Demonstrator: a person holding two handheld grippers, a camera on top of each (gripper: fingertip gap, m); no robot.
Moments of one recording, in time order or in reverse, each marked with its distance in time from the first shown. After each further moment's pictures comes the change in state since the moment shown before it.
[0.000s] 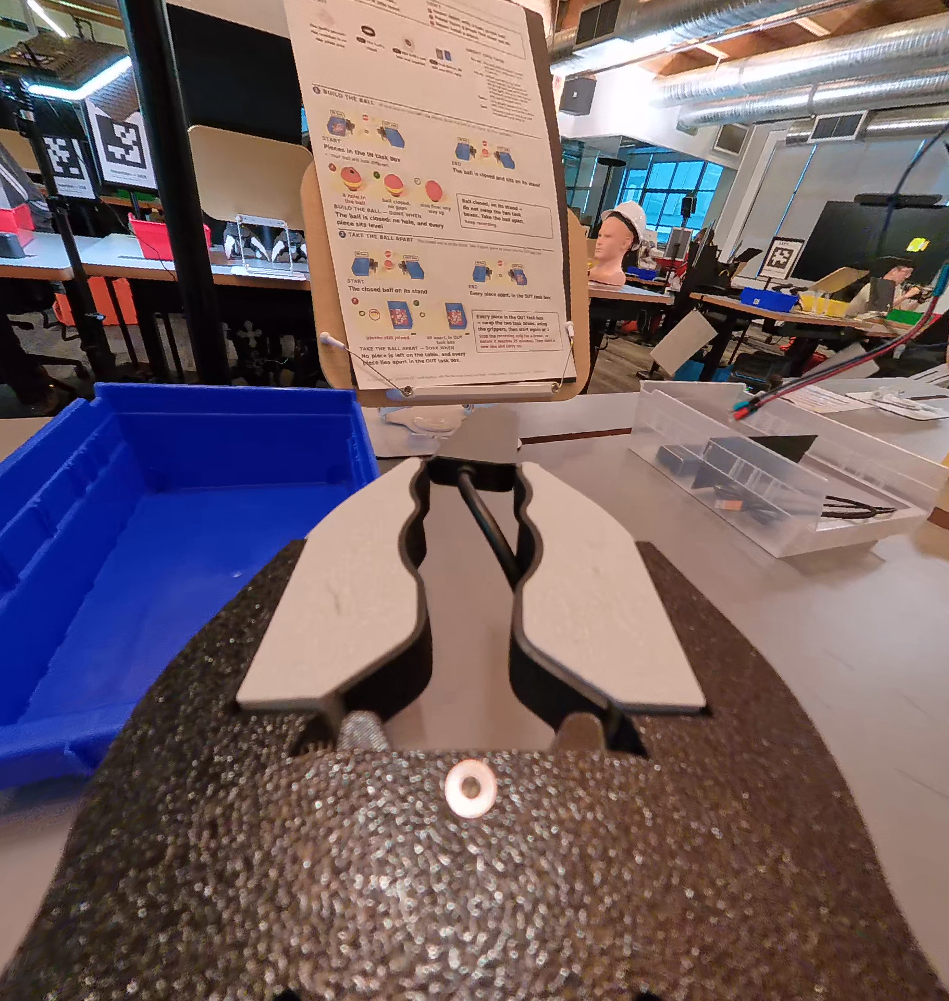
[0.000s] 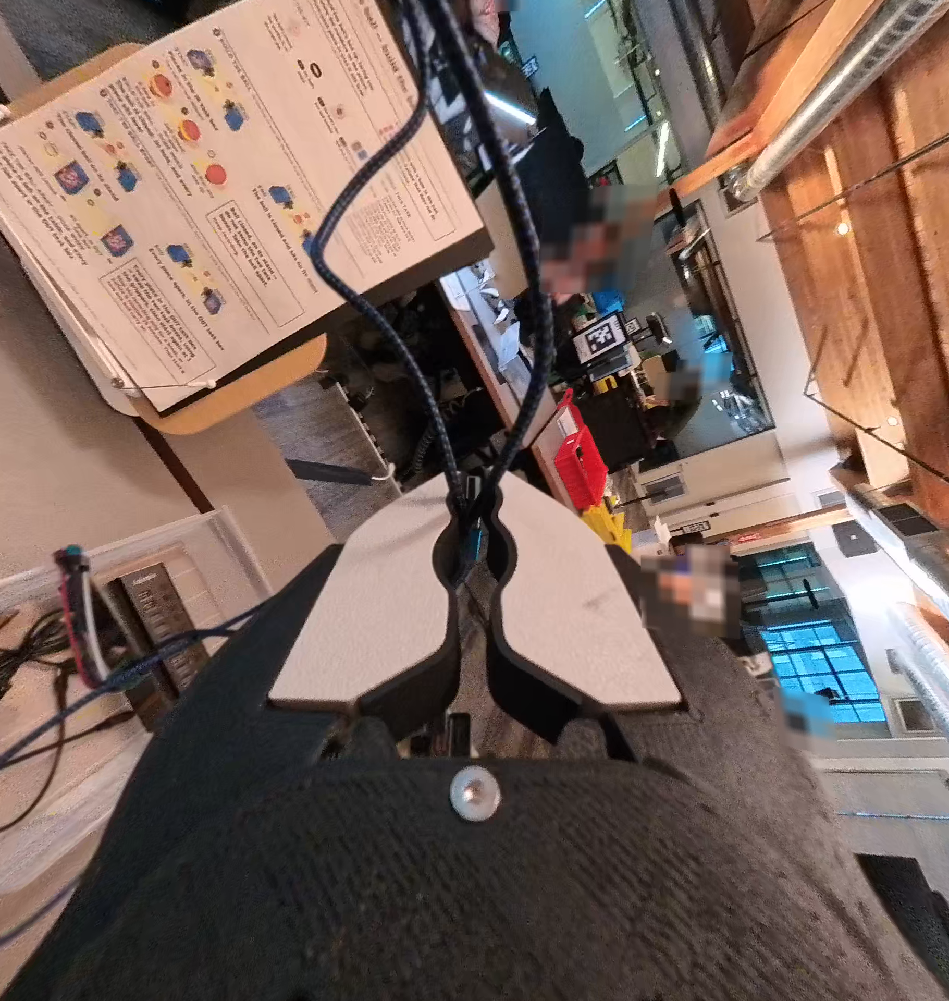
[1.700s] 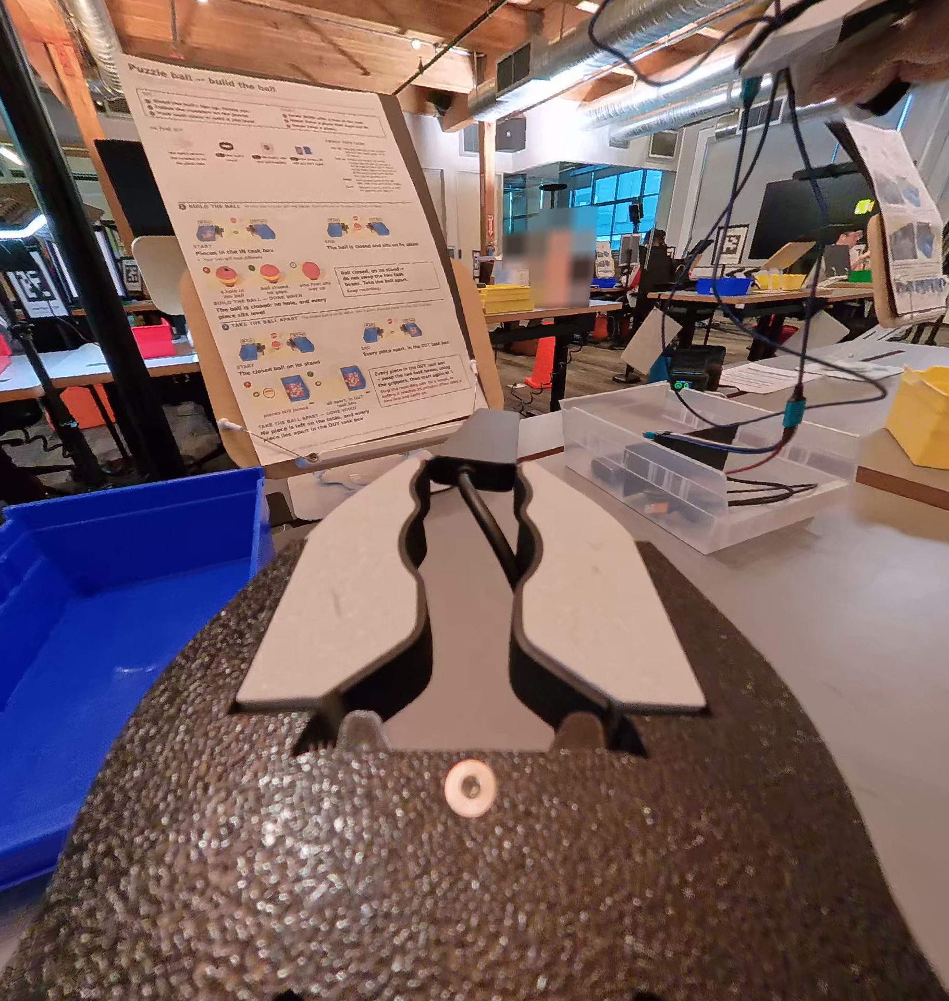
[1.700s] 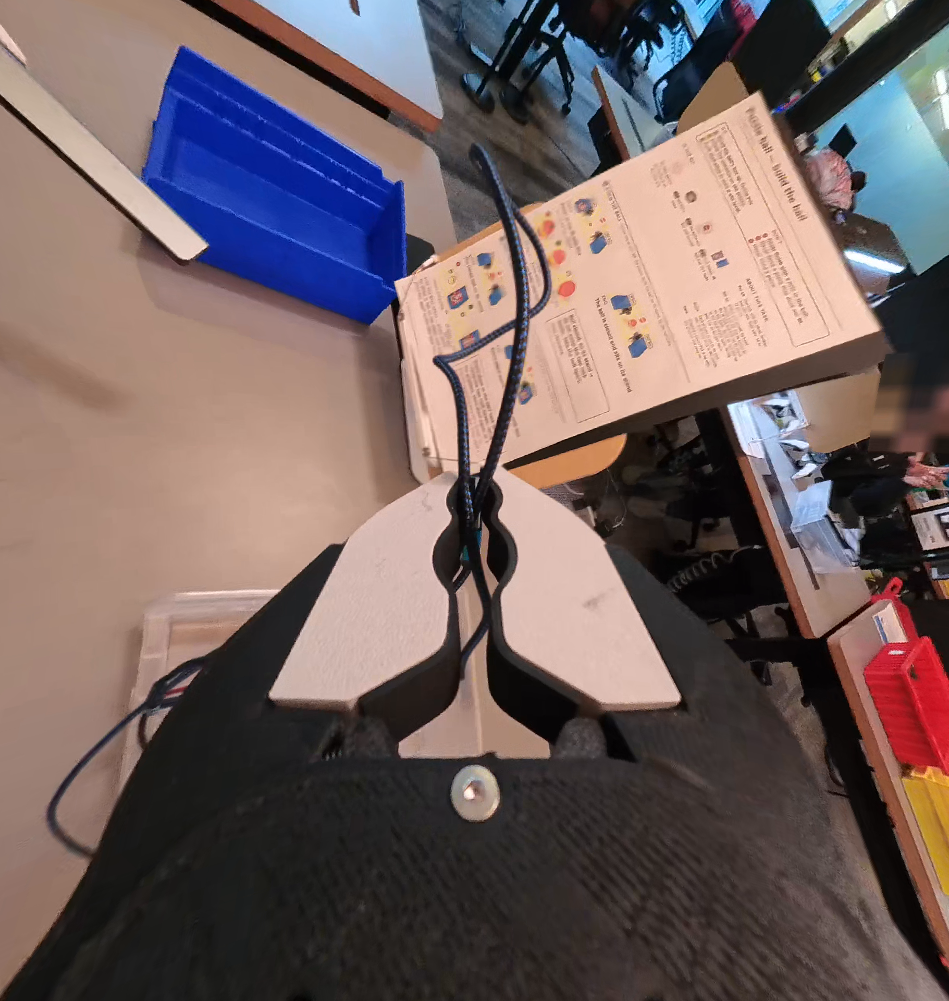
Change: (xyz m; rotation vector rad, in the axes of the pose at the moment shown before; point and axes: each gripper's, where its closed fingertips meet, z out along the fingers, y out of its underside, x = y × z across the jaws) left arm 0.100 -0.019 0.002 0.066 0.075 0.160; right arm -0.145 0.014 0.054 0.298 -0.588 0.048
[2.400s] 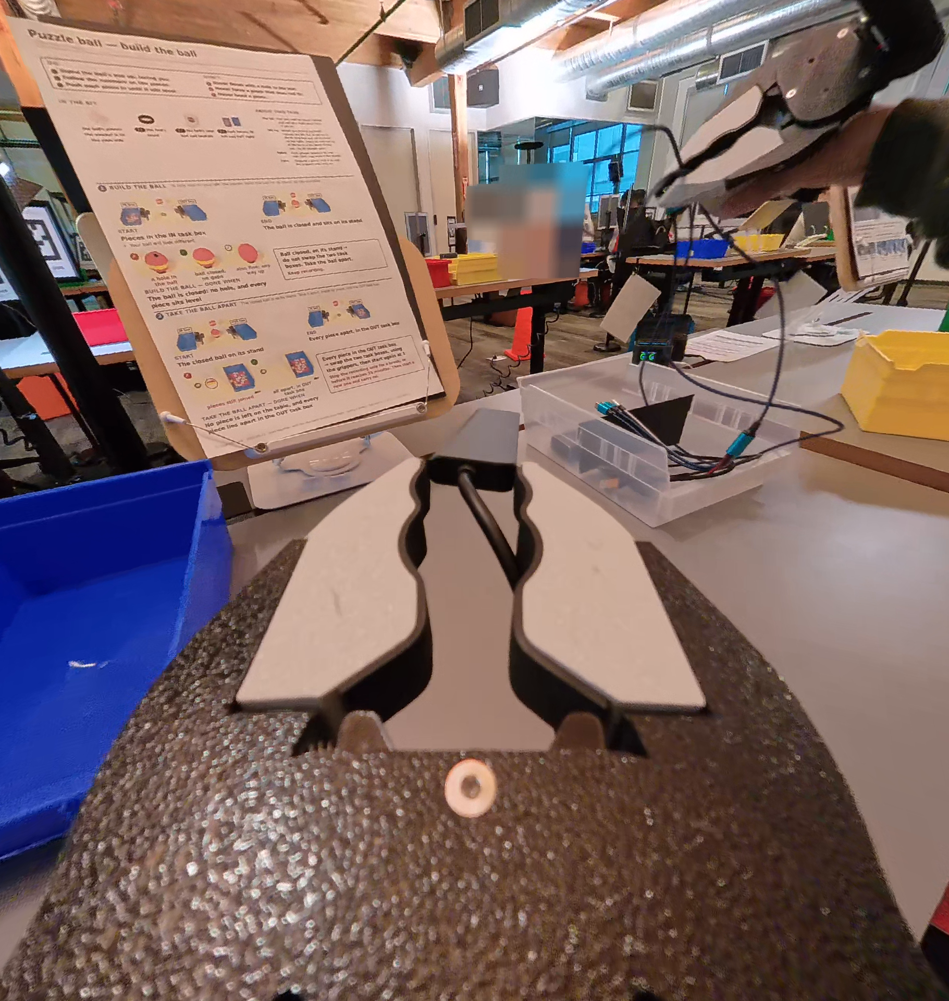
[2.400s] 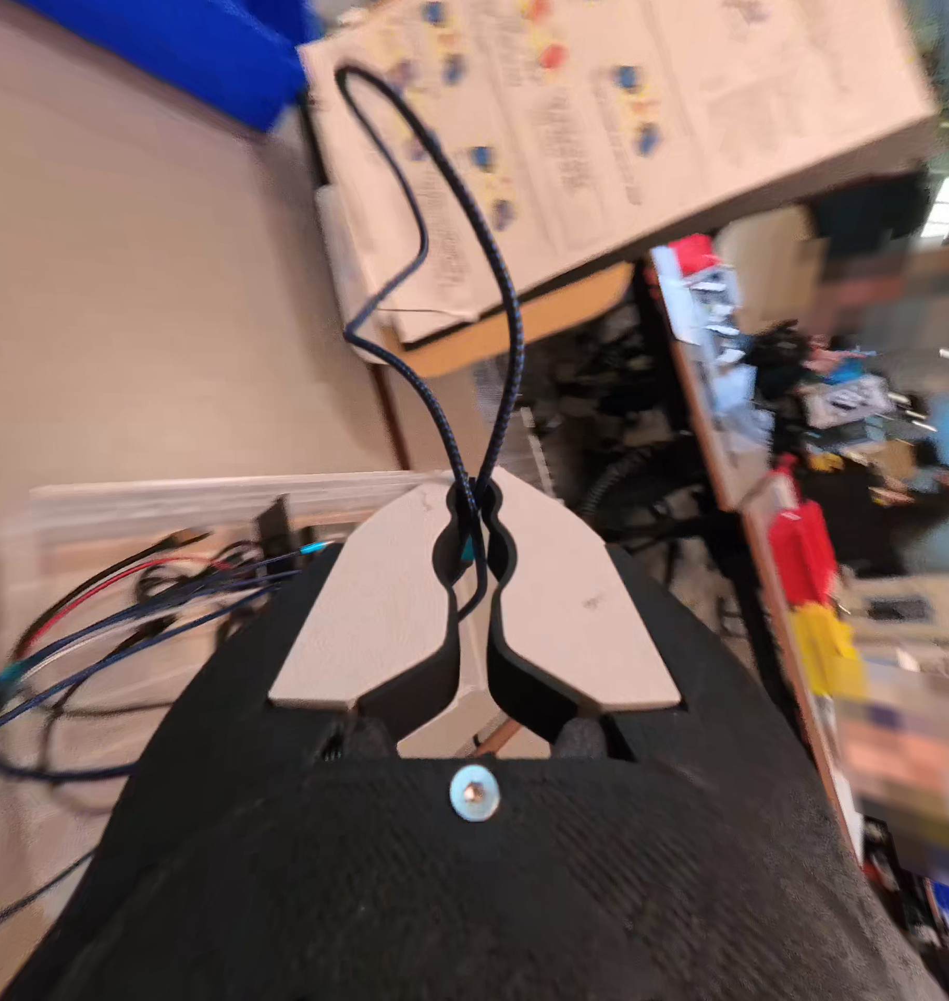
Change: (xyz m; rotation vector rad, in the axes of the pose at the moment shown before) left arm 0.044 -0.002 -0.006 -0.060 0.044 0.019; right arm -0.021 0.107 0.019 -0.192 0.200 -0.030
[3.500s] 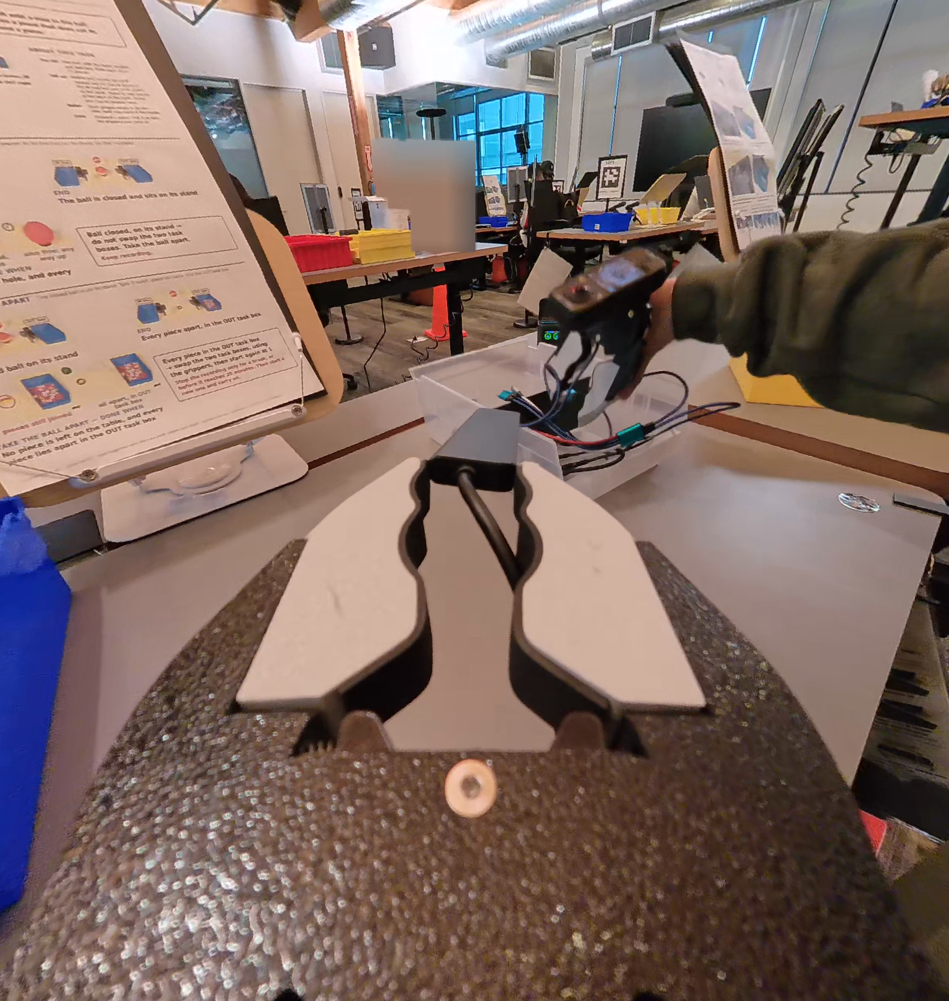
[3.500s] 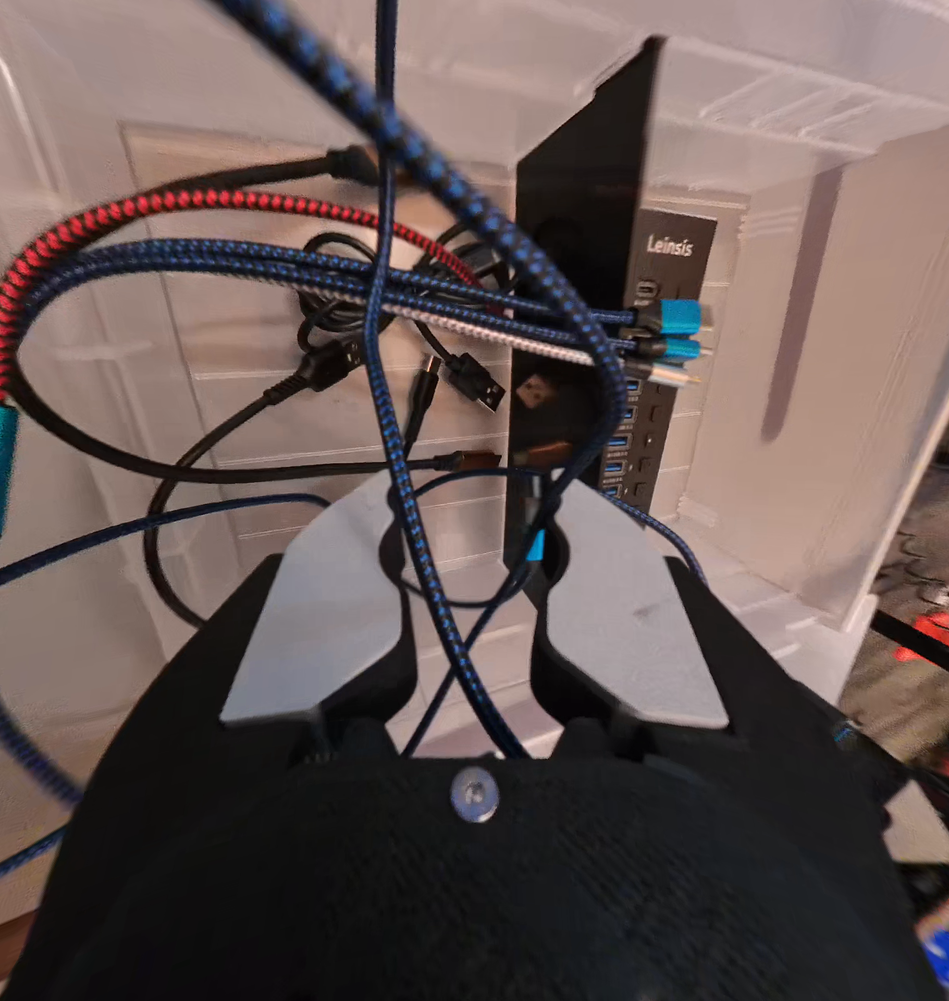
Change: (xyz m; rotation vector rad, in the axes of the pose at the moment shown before) left arm 0.076 0.006 0.034 -0.044 0.169 0.002; right arm -0.164 0.184 0.060 -0.548 -0.486 -0.018
